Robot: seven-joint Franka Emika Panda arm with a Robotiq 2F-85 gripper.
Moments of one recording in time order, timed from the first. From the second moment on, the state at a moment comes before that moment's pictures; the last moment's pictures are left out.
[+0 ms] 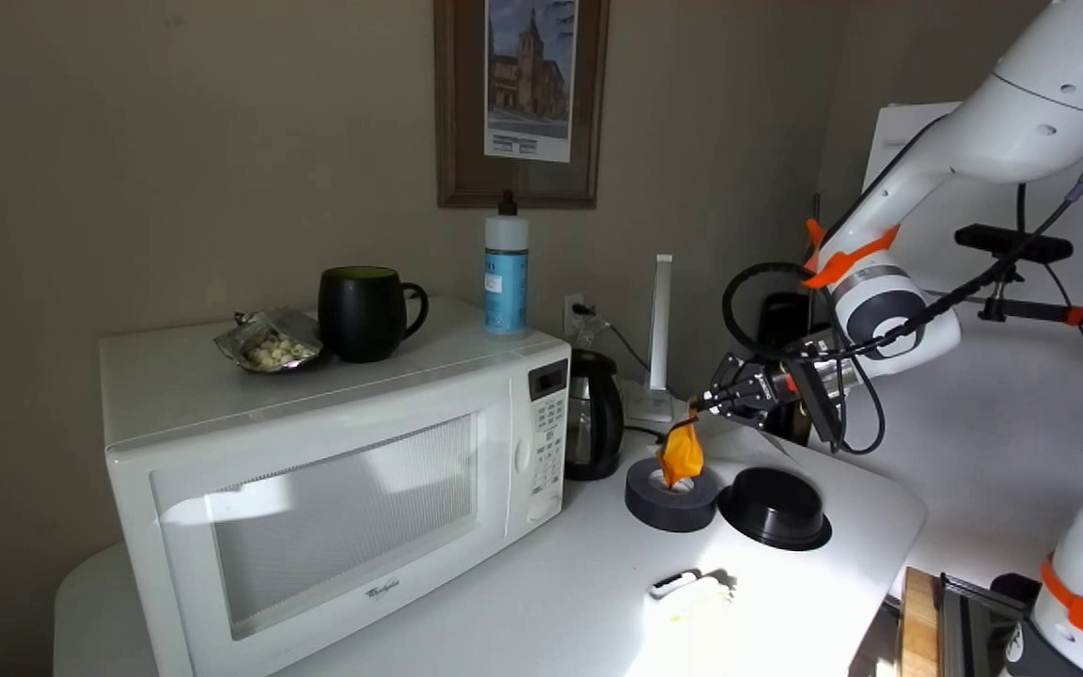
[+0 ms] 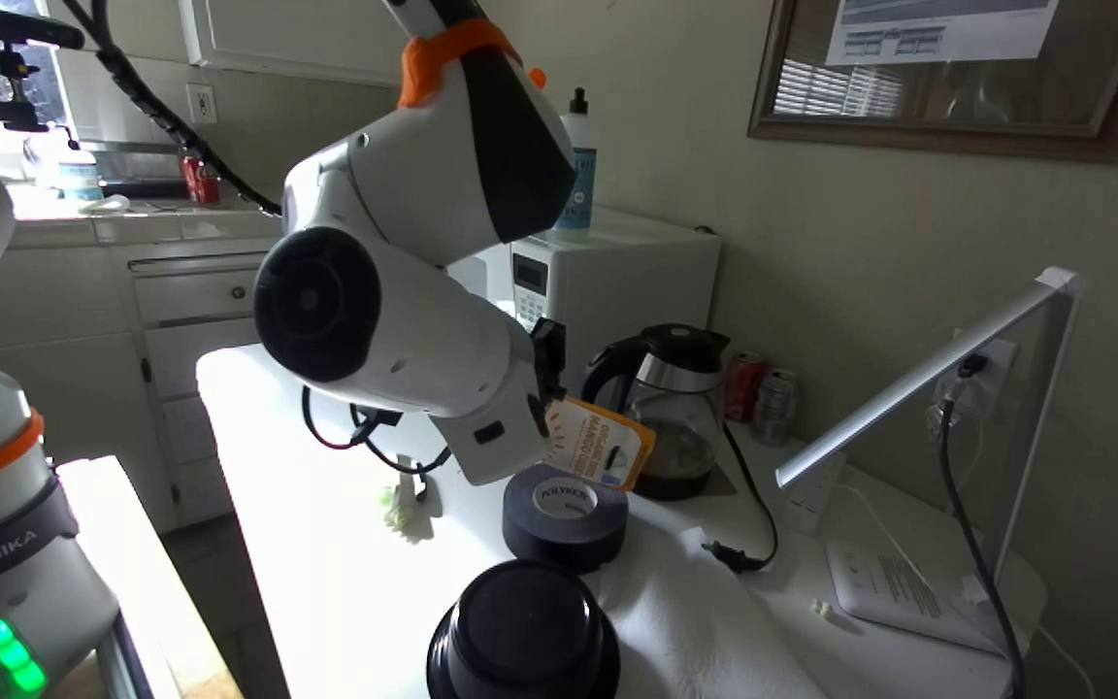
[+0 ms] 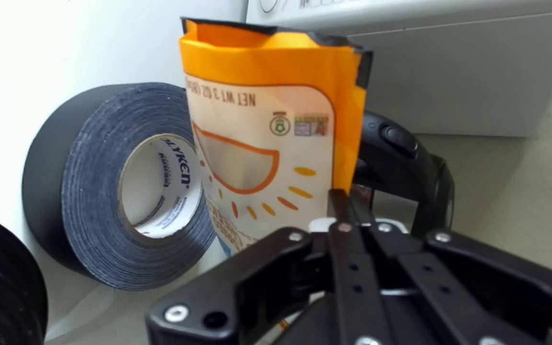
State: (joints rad) arm -0.37 -0.14 -0.33 -2.74 1.72 2.34 -0.87
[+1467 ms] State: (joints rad) arm -0.30 0.11 -0.28 -2.72 1.94 2.33 -1.02
